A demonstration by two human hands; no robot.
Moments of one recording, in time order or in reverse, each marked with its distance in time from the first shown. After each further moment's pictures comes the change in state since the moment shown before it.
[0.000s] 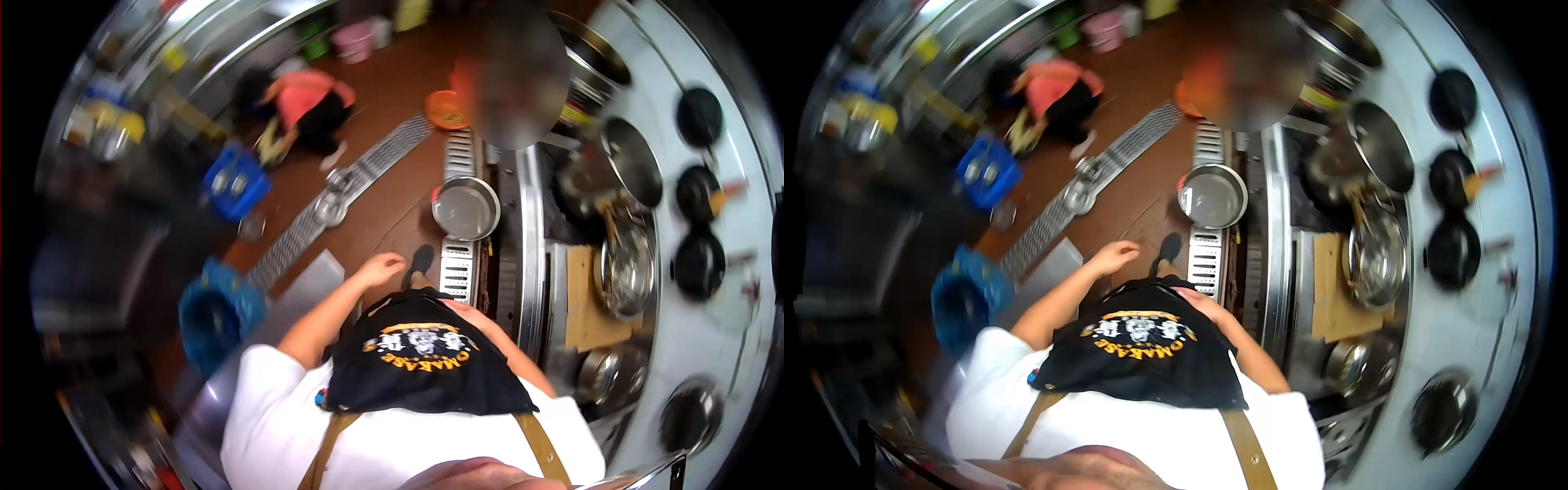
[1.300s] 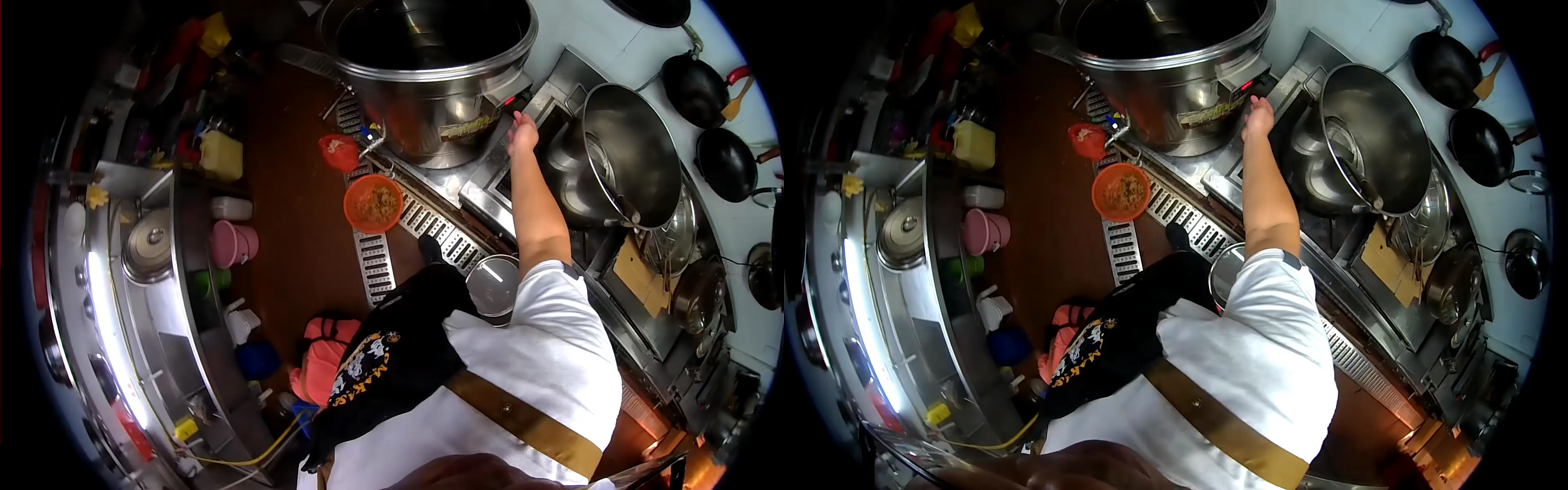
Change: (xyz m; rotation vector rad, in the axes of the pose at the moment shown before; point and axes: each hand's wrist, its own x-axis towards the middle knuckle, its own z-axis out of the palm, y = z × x) left_hand 0.460 -0.126 -0.393 -0.489 0.302 -0.723; right_hand 0.328 -0.394 -0.668 1.063 1.685 -0.742
